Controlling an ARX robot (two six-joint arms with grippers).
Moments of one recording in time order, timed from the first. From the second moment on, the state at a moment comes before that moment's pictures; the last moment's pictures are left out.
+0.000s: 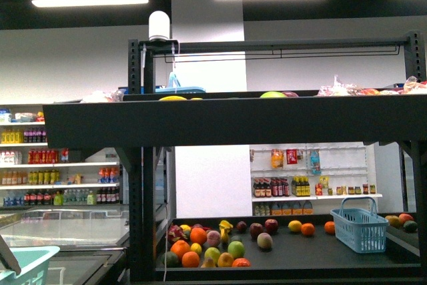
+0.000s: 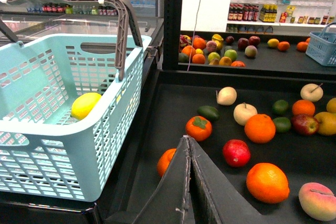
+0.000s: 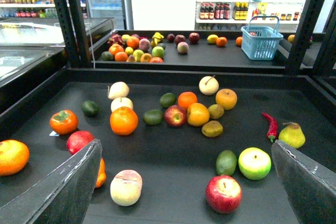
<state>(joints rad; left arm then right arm) -0.23 0.09 0.08 0.02 -0.22 -0.01 0.00 0.00 0.02 0.00 0.00 0.00</state>
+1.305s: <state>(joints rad) -0.01 0.01 0.01 0.00 0.00 -0.01 0.00 0.00 0.02 0.00 0.00 0.00</state>
